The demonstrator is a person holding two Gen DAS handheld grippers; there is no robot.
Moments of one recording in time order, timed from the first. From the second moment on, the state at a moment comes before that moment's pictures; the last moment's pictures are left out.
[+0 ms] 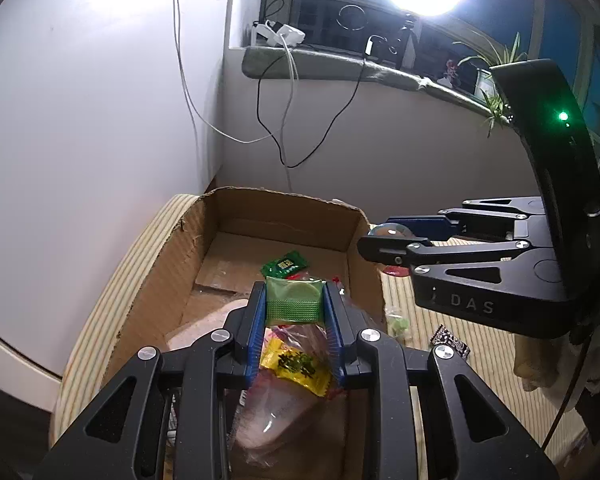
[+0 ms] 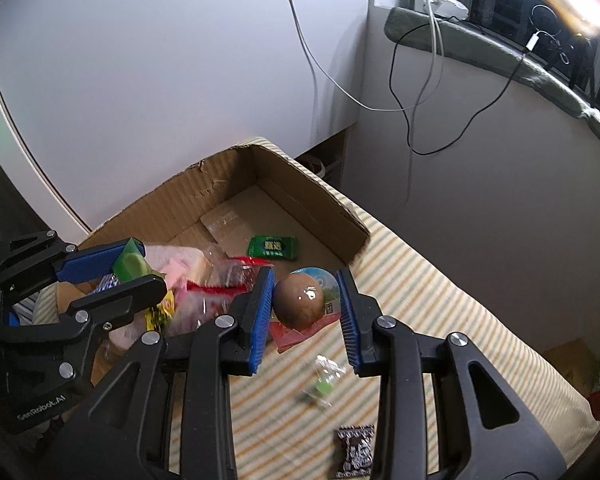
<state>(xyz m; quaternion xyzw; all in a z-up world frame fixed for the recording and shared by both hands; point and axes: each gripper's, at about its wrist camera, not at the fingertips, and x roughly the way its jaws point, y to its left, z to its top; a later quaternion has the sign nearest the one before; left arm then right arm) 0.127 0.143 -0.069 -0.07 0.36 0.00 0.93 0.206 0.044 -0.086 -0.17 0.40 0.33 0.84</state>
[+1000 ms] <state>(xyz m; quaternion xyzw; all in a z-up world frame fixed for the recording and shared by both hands) 0.123 0.155 -0.063 -0.08 0.36 0.03 0.93 0.206 0.056 -0.082 -0.16 0.39 0.35 0.84</state>
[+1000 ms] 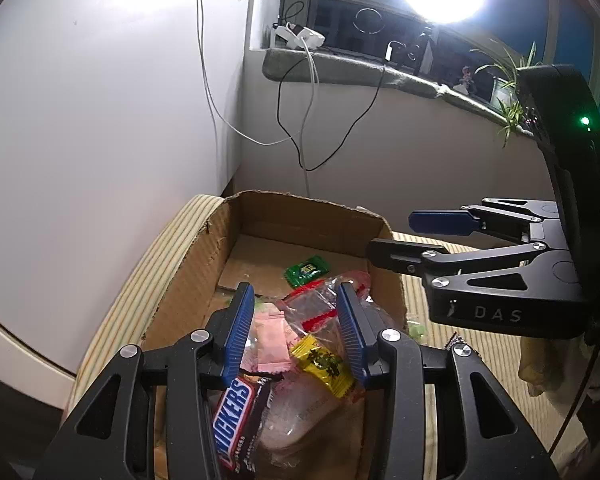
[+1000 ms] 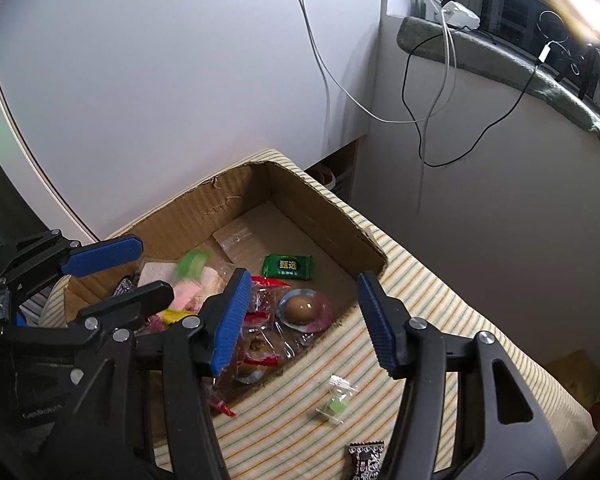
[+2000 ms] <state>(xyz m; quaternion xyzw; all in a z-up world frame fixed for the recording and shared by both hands) 0.116 0.048 -0.073 -0.05 0.37 -0.05 0.93 0.182 -0.061 -0.152 -0.15 0.45 0.31 0.82</state>
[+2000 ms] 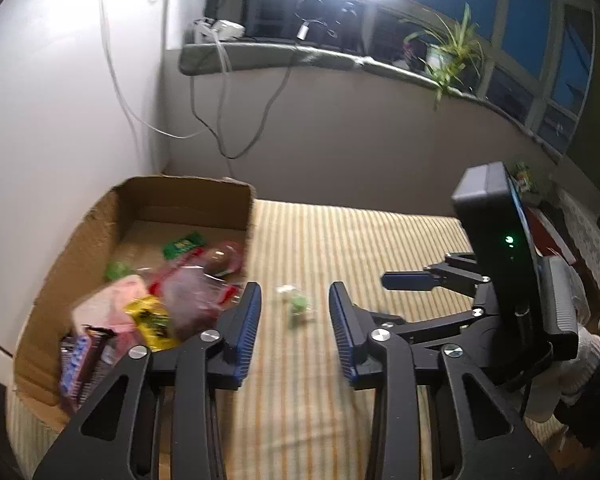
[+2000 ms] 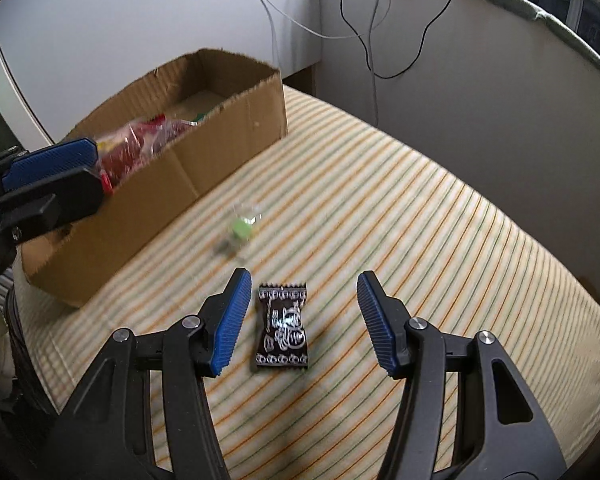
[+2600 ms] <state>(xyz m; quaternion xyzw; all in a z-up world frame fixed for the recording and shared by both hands) 0.155 0.025 -0.110 -0.04 0.41 -0.04 0.91 0.180 -0.069 -0.169 -0.17 0.46 0.30 0.82</state>
